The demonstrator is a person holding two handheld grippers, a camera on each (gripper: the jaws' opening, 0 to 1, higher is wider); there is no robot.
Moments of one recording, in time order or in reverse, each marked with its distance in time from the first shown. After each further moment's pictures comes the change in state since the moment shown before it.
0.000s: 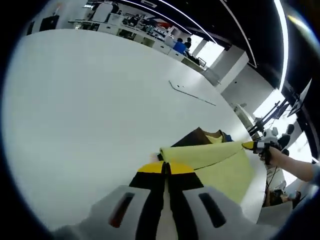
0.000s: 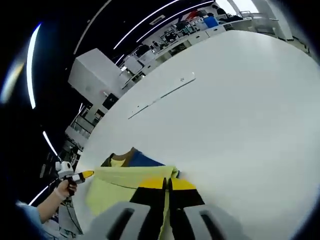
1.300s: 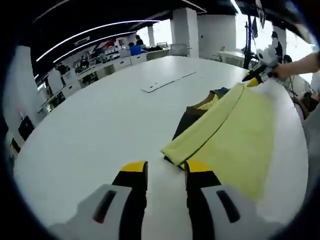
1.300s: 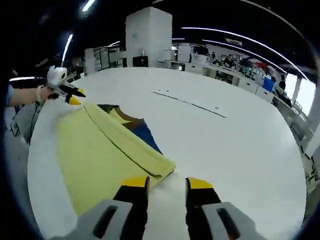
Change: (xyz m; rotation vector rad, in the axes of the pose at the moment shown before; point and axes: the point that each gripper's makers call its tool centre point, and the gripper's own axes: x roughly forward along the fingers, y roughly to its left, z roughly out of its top) left arm -0.015 -0.010 0.013 0.878 0.057 0.113; right arm -0.014 0.000 -0.008 -0.936 0.082 -0.144
